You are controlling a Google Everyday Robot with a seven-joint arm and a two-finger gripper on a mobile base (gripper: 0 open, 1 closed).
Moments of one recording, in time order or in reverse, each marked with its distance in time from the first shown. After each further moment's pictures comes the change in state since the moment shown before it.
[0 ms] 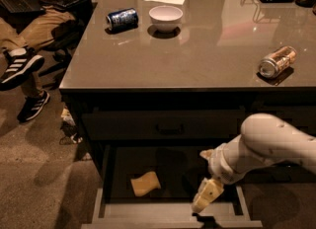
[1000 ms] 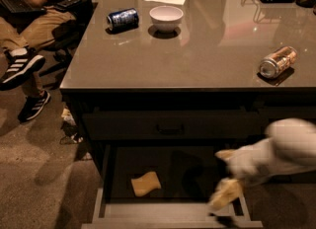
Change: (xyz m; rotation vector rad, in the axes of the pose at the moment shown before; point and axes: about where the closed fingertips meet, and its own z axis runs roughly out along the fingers) arm 0.038 -0.016 -0.008 0.031 -0.061 0.051
